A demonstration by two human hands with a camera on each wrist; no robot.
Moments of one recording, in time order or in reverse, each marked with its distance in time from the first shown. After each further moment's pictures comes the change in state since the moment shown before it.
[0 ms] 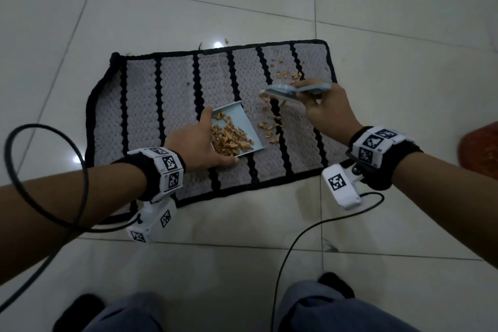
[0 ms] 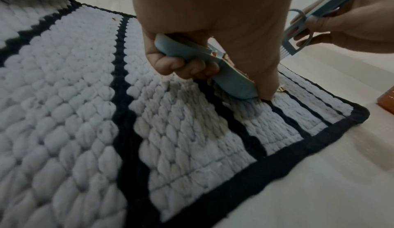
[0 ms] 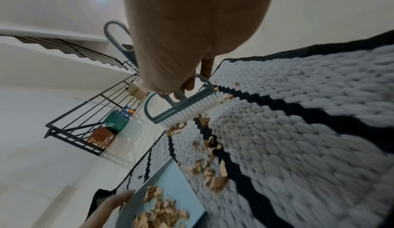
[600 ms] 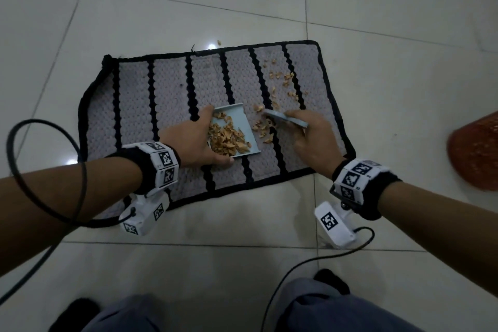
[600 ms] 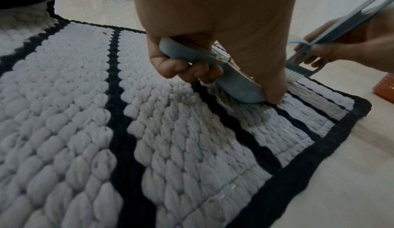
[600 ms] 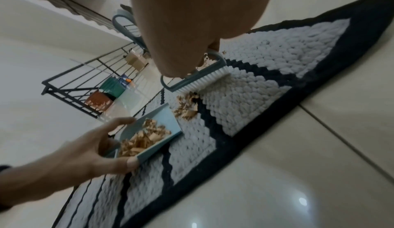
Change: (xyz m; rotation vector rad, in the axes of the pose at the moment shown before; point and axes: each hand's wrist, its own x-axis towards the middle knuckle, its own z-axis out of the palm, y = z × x) left_hand 0.008 0.002 -0.005 0.116 0.000 0.073; right_hand -0.057 0.000 0.023 -0.059 0.071 -0.142
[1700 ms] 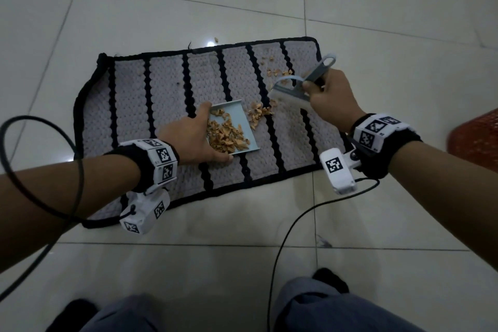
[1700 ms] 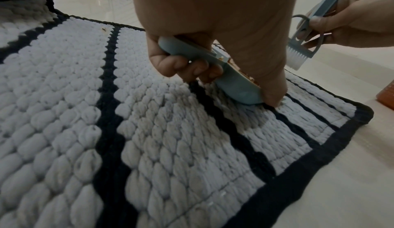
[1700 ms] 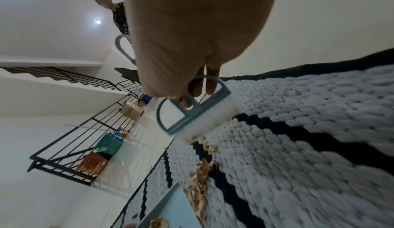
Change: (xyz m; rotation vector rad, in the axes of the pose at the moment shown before) left_hand 0.003 0.005 -0.004 -0.028 -0.011 -0.040; right_hand 0.071 0.020 -0.038 -0.052 -0.116 0.323
